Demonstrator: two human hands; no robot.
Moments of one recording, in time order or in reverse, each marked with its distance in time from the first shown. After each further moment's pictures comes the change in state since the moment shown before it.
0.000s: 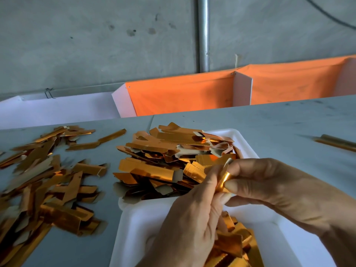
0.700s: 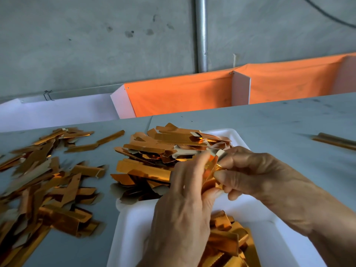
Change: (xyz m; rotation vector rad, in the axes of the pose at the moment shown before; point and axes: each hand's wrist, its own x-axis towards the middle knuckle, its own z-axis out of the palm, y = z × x) left_hand -0.012 0.000 0.005 0.280 0.228 0.133; right_hand 0.001 -0.009 0.015 -0.080 0.197 -0.178
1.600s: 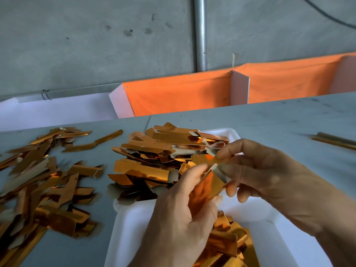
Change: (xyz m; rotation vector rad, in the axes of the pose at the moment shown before) left_hand -0.004 -0.011 -0.006 -0.419 -0.146 -0.186; right_hand -0.003 -0.004 -0.006 0.109 0.070 0.112
